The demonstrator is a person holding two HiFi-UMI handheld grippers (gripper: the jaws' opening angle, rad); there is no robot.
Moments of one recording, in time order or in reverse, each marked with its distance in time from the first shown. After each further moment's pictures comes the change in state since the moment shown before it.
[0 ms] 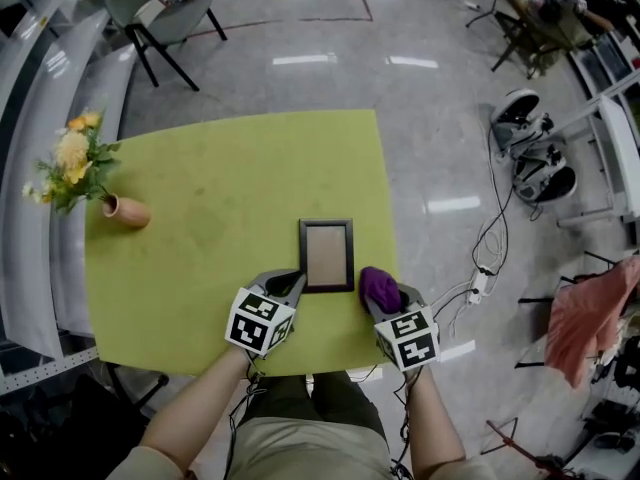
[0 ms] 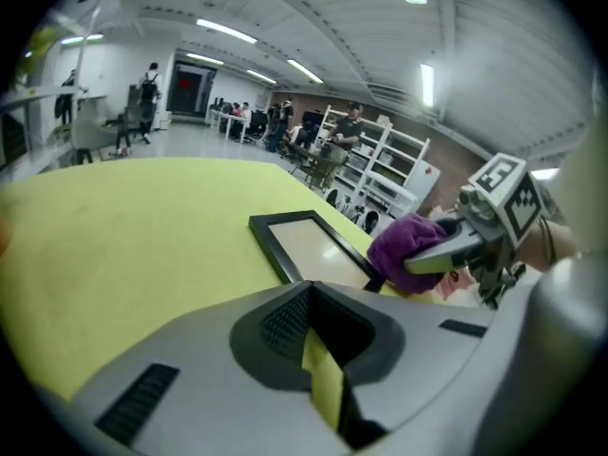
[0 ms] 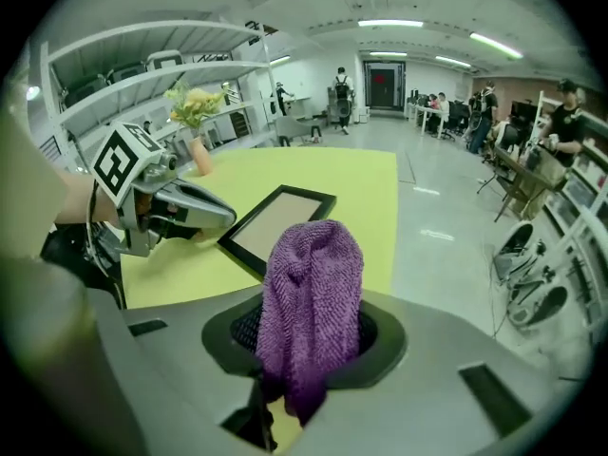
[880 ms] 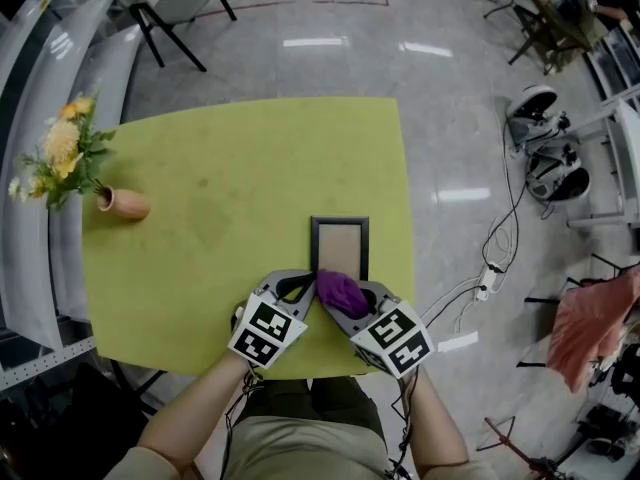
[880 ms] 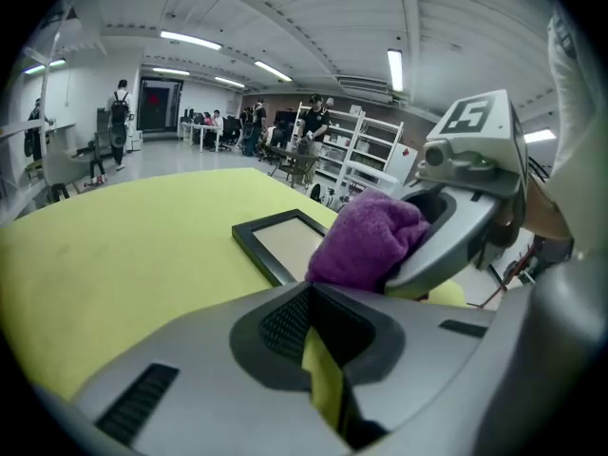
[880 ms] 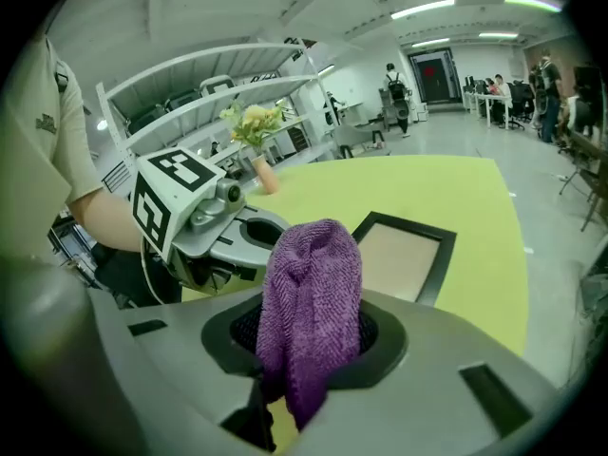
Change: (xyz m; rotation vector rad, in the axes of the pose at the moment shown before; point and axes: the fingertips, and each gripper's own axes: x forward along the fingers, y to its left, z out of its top) left arm 0.003 -0.005 0.002 0.166 0.006 -0.049; right arm 0.032 0.099 0.057 -0.110 -0.067 0.402
